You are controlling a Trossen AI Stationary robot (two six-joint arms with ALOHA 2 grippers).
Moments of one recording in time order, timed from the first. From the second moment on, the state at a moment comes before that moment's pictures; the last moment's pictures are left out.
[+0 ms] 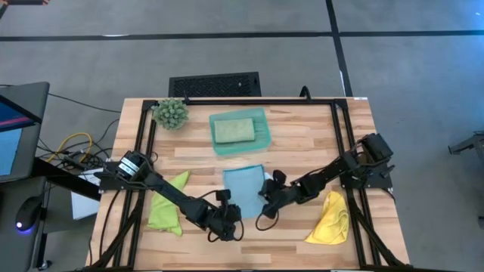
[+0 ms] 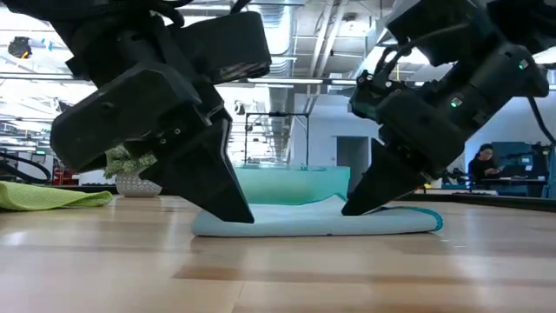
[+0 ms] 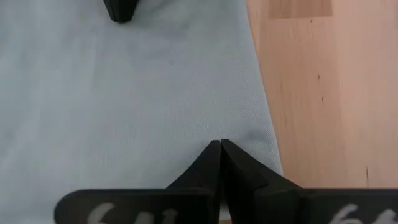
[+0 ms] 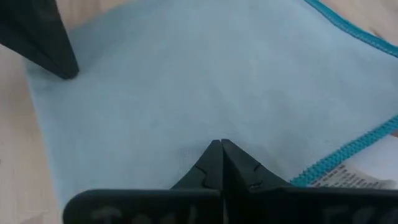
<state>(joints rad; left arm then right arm) -0.53 2.02 1.18 -0.25 -0.47 -0.47 0.39 1.84 0.74 0.18 0.38 0.58</state>
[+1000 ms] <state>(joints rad) -0.33 2.03 1.11 -0.19 -0.77 -0.59 0.52 1.80 0.74 0.18 0.21 0.44</state>
